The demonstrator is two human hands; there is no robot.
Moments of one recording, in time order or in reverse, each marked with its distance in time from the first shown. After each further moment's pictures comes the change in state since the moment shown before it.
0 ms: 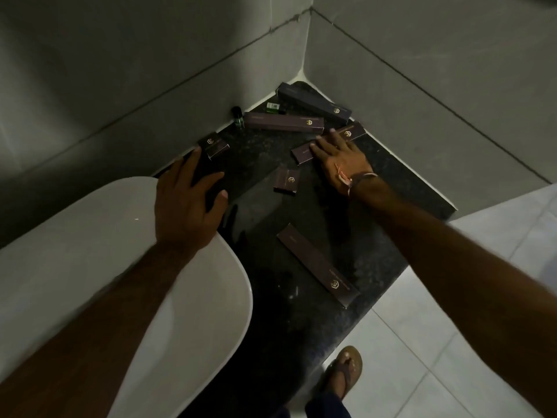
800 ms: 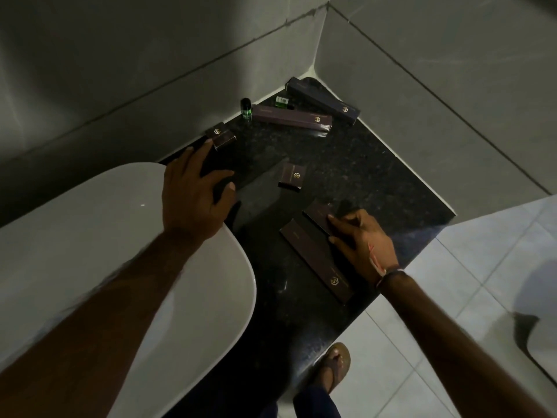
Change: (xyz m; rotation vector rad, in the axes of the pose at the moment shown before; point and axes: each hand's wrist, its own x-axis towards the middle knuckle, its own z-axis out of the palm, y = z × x) left_hand 0.000 0.003 -0.003 -0.099 -0.026 -0.040; right_hand -0.163 -0.034 0.045 0.403 0.079 0.061
